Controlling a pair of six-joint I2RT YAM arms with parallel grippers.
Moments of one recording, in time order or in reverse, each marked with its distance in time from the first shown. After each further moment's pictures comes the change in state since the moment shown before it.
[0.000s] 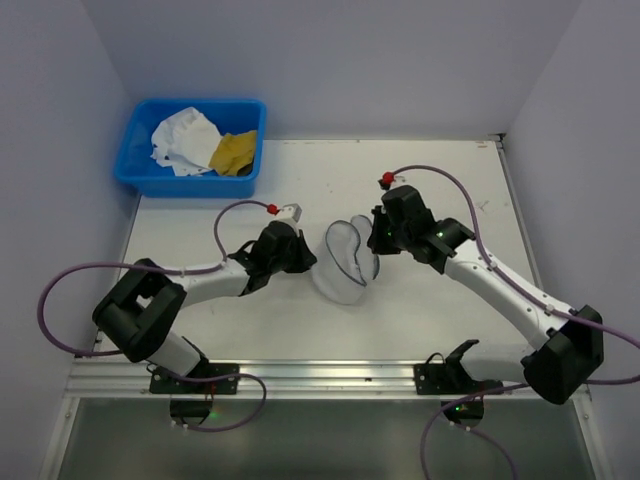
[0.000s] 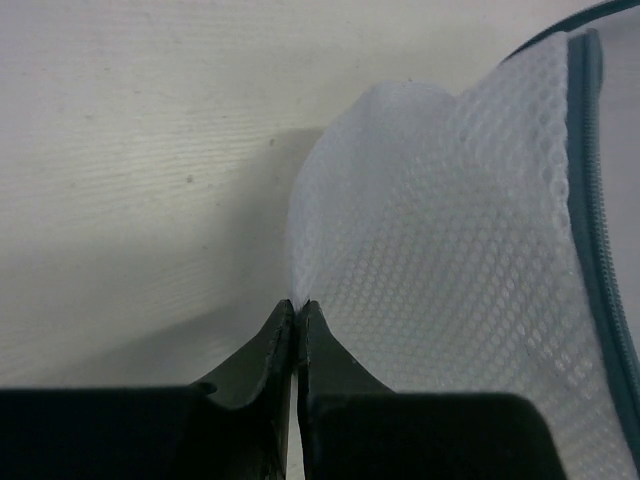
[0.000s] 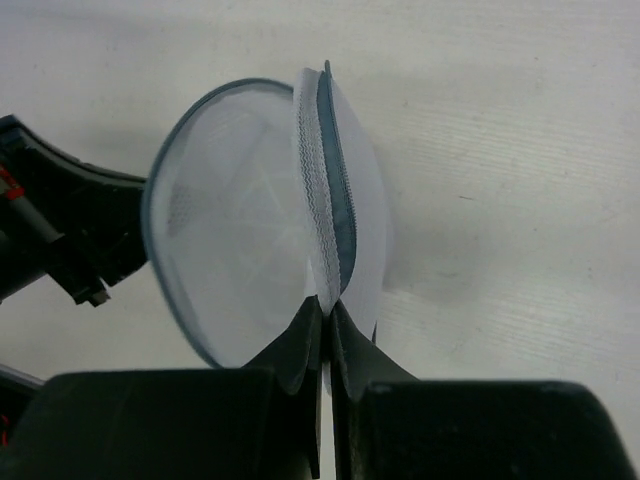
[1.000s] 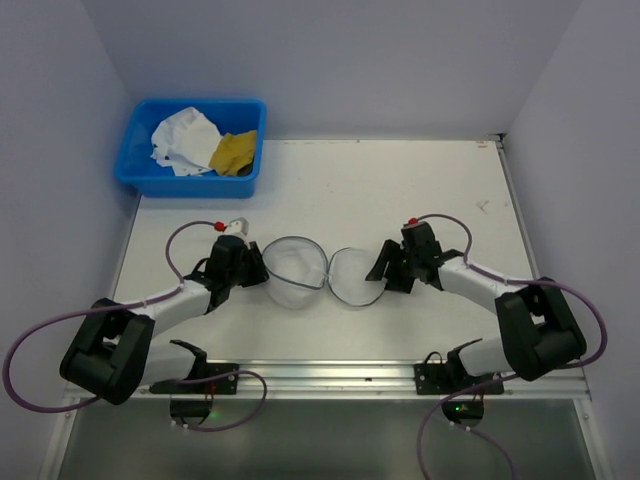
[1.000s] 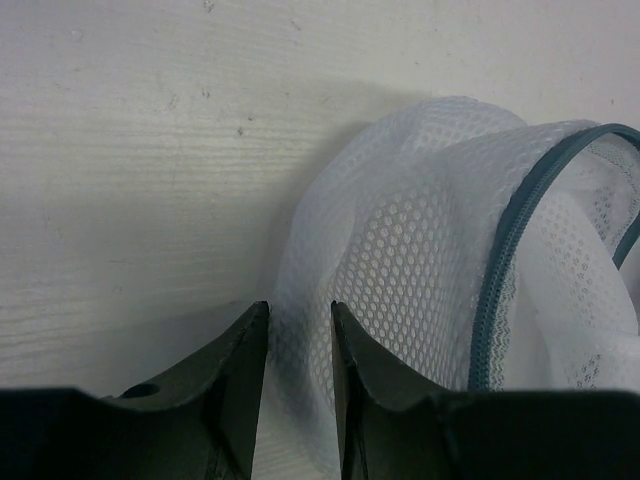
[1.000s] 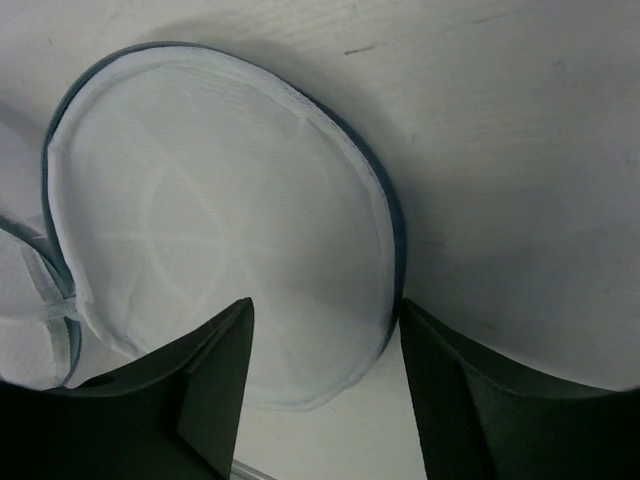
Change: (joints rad) left arm 0.276 -0.246 -0.267 -0.064 0.045 0.051; right arm -0.214 0.135 -0.469 0.382 -0.316 0.268
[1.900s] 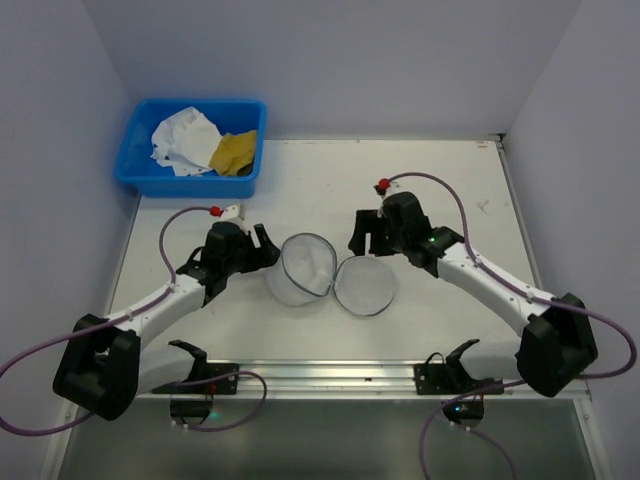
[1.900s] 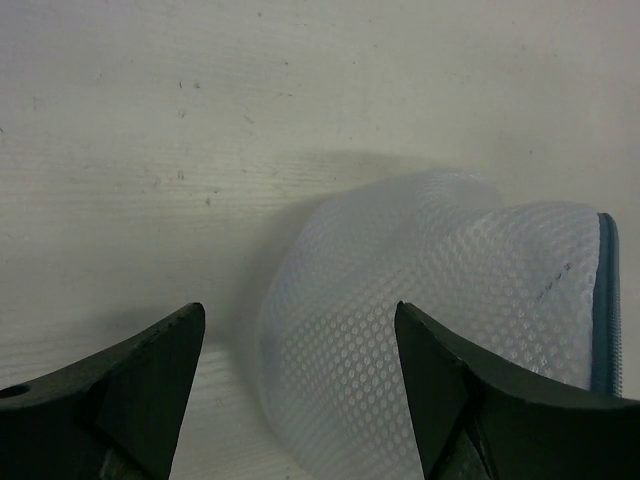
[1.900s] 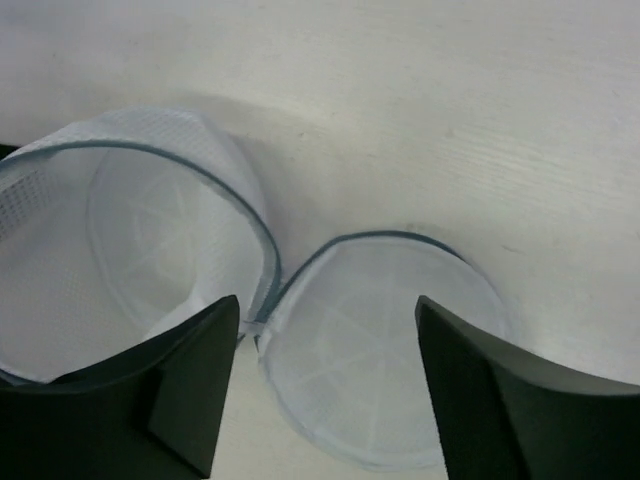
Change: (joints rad) left arm 0.006 -0.090 0.122 -0.135 -0.014 0.025; right arm 0.213 -0.010 0.378 -0.115 0.172 -0.359
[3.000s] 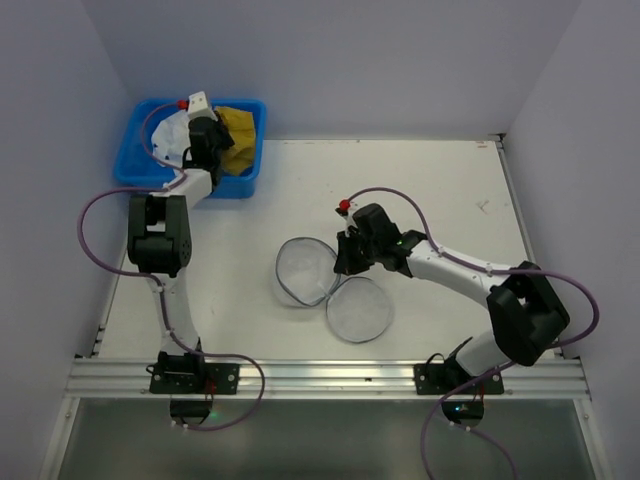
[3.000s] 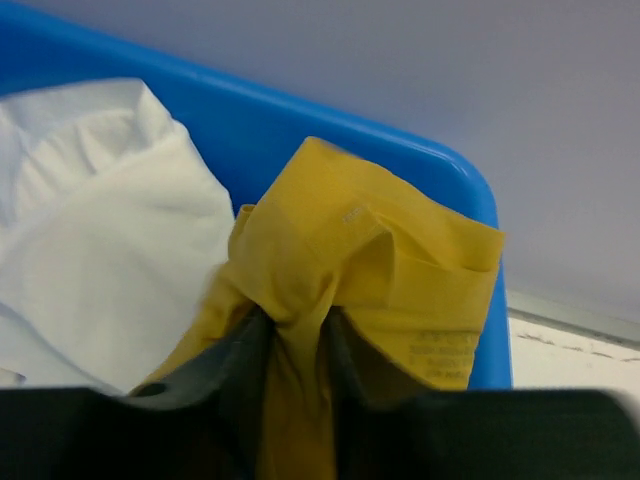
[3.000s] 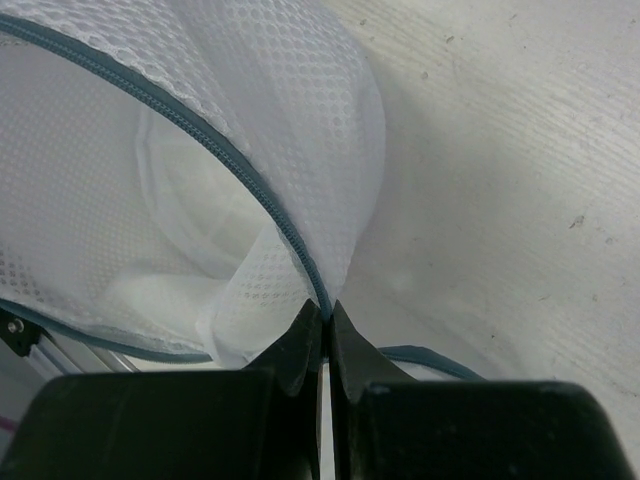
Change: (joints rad) left arm 0.350 0.947 1.023 0.418 -0.213 0.317; right arm 0.085 0.132 -0.053 0.089 -0.178 -0.031
